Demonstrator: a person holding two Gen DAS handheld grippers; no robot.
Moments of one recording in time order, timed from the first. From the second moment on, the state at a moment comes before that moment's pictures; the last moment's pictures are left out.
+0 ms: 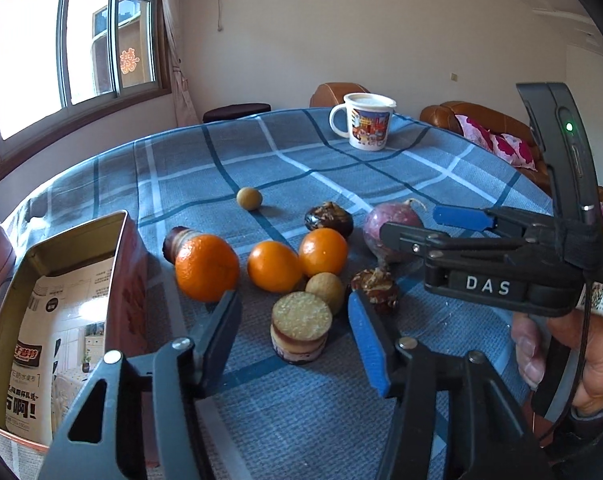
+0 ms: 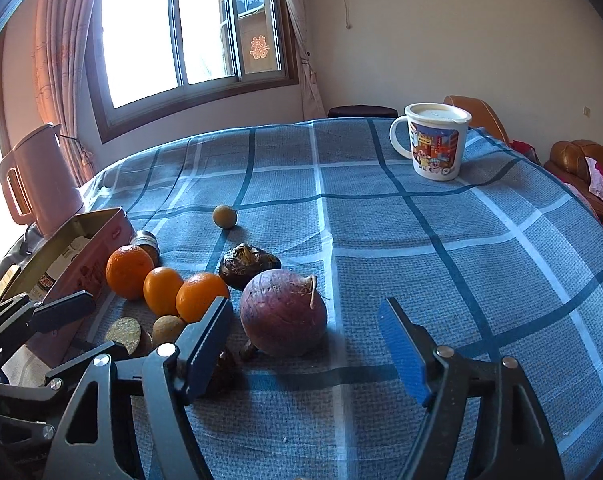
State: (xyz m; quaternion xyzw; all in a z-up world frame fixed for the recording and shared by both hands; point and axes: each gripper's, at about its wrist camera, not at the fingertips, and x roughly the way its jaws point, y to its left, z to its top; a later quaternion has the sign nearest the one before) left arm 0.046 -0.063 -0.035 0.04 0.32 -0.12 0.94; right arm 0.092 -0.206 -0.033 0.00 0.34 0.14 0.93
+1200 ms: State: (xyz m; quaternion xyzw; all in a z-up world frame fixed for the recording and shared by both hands) left arm 0.044 -0.038 -0.030 -0.02 0.30 -0.13 0.95; right arm 0.098 -0.210 -0.027 0.05 0.32 0.23 0.92
